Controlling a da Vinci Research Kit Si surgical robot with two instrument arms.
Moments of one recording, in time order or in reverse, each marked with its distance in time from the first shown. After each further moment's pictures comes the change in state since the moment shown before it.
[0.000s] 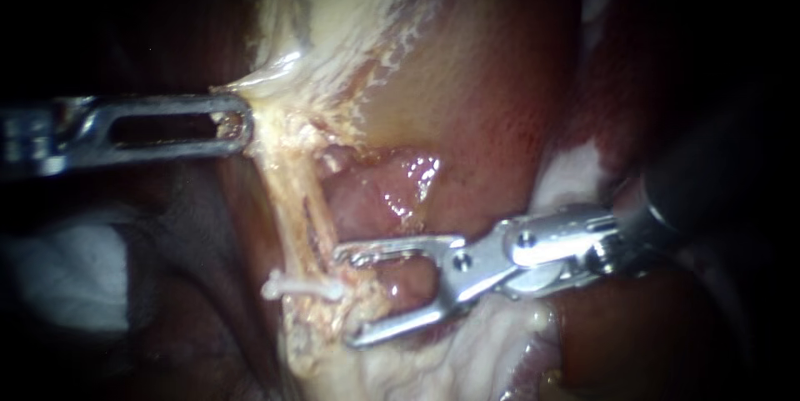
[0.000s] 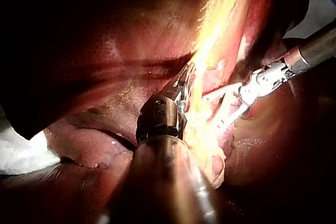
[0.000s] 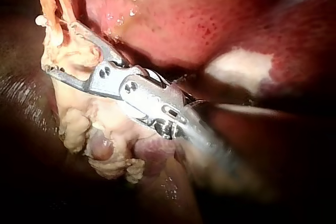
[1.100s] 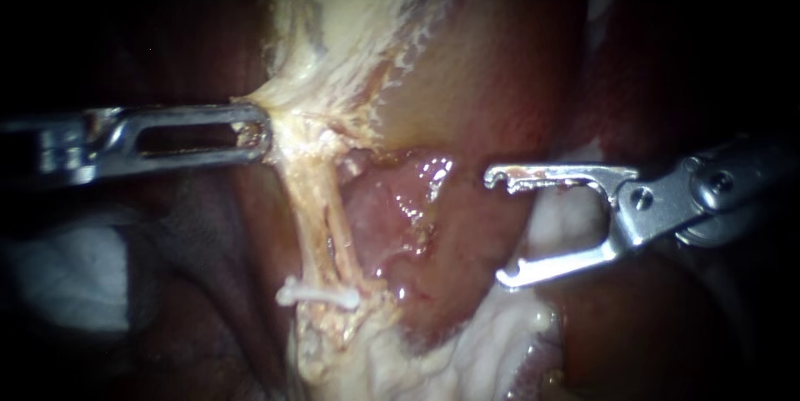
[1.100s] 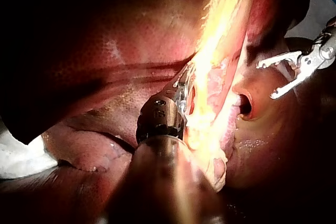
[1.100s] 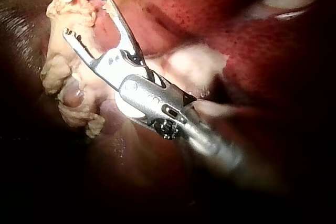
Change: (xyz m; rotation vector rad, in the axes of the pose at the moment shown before) right arm 0.008 -0.002 -0.012 -0.053 -0.012 -0.120; left arm 0.002 0.001 0.005 0.036 0.016 0.008
